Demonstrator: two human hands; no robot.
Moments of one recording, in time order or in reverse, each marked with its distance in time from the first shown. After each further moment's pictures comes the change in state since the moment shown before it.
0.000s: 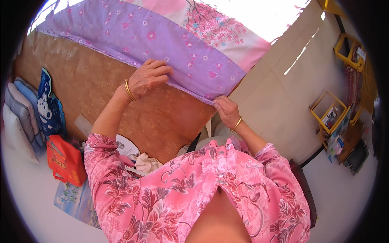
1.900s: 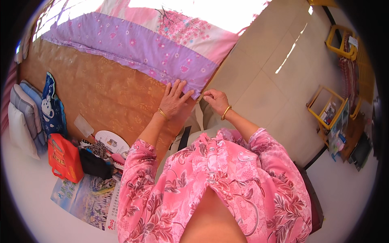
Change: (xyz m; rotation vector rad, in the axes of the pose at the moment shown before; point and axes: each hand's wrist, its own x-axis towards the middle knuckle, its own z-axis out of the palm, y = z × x) left_hand 0.045 0.118 0.171 0.317 0.086 -0.455; right_hand -0.026 0.045 -0.030 0.199 -0.038 0.394
